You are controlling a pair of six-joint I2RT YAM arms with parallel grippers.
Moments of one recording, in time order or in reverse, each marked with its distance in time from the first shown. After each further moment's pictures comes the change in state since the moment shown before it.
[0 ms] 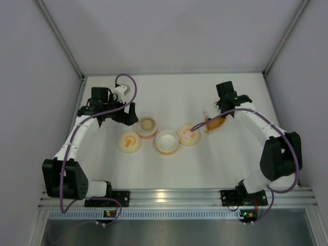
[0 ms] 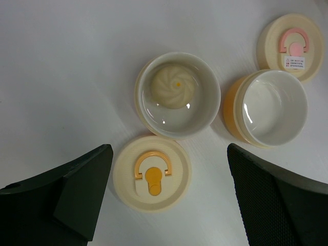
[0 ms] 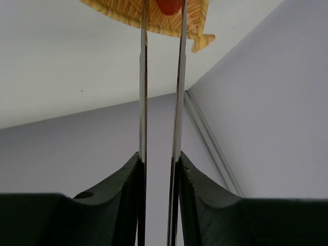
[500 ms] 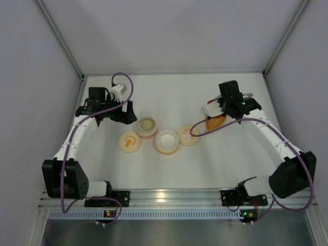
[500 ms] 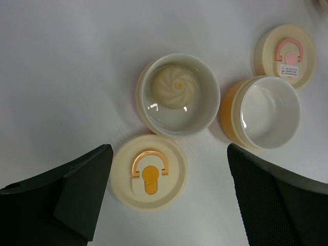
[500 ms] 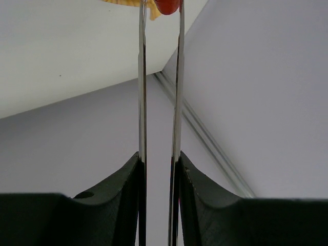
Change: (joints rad) left arm 0.024 0.000 0.001 -0.001 0.017 -0.036; right arm 0.051 -0.170 0.021 -0.051 0.007 0.055
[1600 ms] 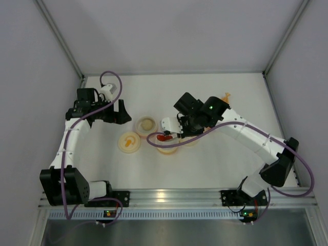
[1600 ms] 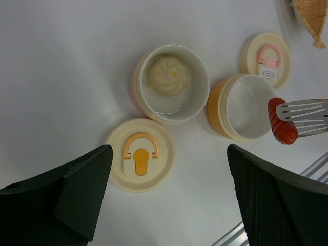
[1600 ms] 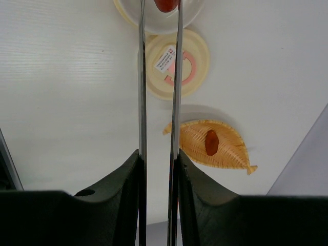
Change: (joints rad) left arm 0.120 -0.061 0.020 -0.101 0.103 -0.046; right arm 0.565 0.160 0.394 -0.566 -0.369 0.911
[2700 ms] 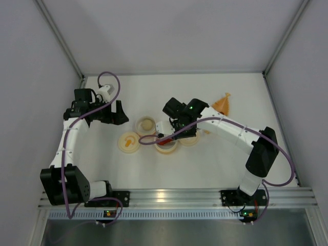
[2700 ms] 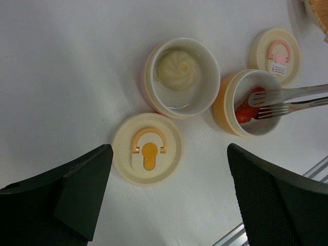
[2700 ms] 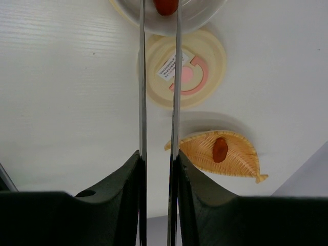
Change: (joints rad) left arm 0.040 0.009 0.000 -0.026 0.007 0.043; right arm -0.001 0.172 -0.033 0.055 0.052 0.014
